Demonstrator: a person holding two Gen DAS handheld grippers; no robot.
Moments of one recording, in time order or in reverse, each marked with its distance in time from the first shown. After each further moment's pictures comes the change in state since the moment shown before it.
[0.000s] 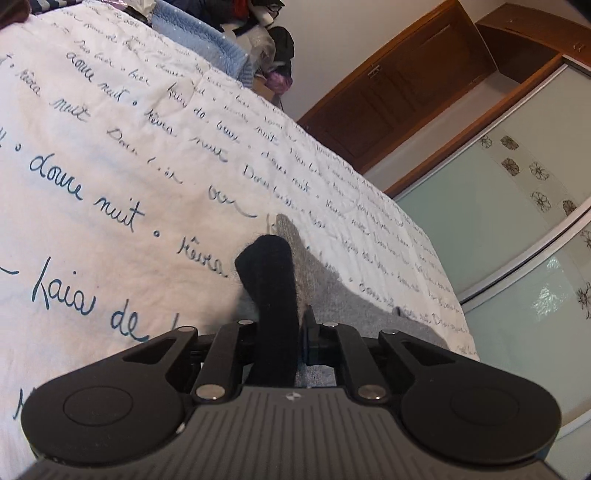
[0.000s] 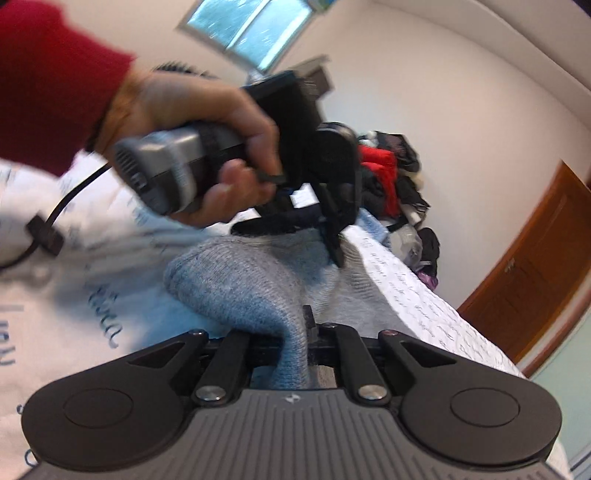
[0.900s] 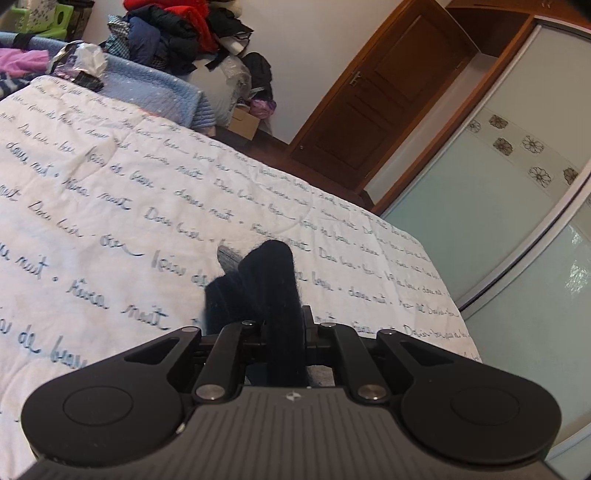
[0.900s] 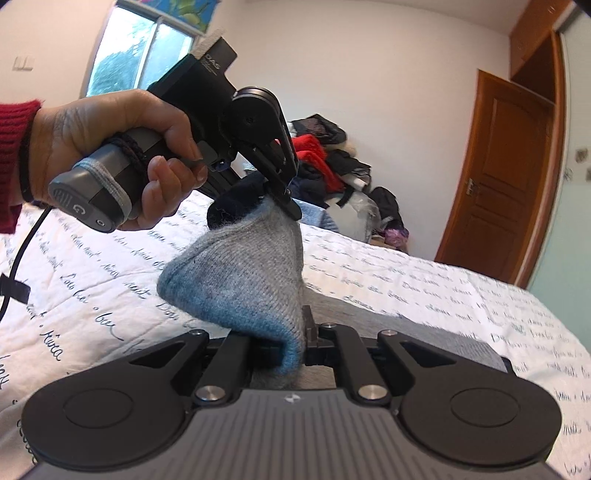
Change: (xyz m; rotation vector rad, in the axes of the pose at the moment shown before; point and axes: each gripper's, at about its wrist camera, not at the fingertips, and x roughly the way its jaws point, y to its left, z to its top) left arm 0.017 -0.152 -0.009 0.159 -0.072 0.091; right arm -0.037 -0.126 -0.049 0.404 -0.009 -0.057
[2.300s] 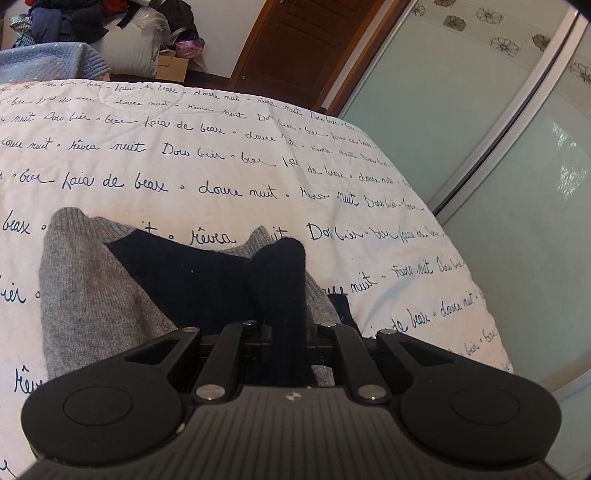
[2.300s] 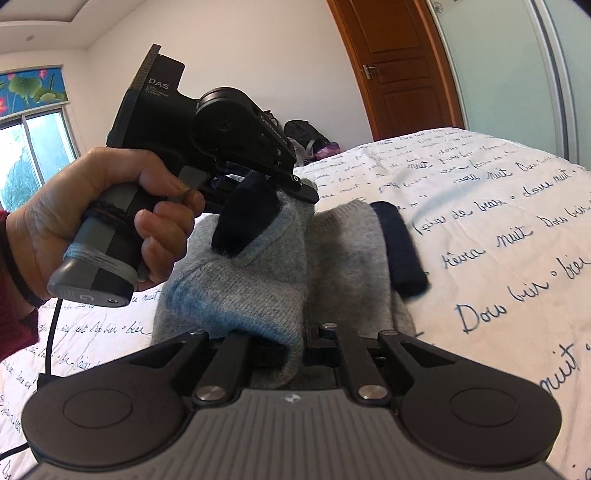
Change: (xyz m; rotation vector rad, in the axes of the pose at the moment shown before) left arm 0.142 -0.168 -0.091 0.218 0.225 -0.020; right arm -0.037 -0.161 -0.086 0.581 0.123 -0.046
